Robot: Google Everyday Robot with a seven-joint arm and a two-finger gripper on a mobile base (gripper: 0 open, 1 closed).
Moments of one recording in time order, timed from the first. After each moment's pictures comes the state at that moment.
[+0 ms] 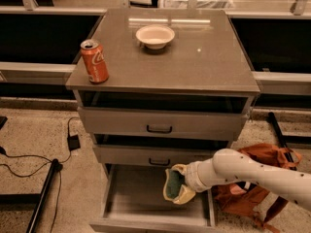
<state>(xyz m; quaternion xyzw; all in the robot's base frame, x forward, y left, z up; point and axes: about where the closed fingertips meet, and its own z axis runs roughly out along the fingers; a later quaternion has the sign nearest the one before) 0.478 -0.082 0.472 -0.67 0.66 0.16 0.29</state>
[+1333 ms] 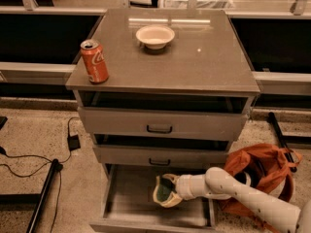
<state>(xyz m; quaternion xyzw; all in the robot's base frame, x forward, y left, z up) 0.521 -0.048 0.327 -0.61 0.65 0.26 0.38</state>
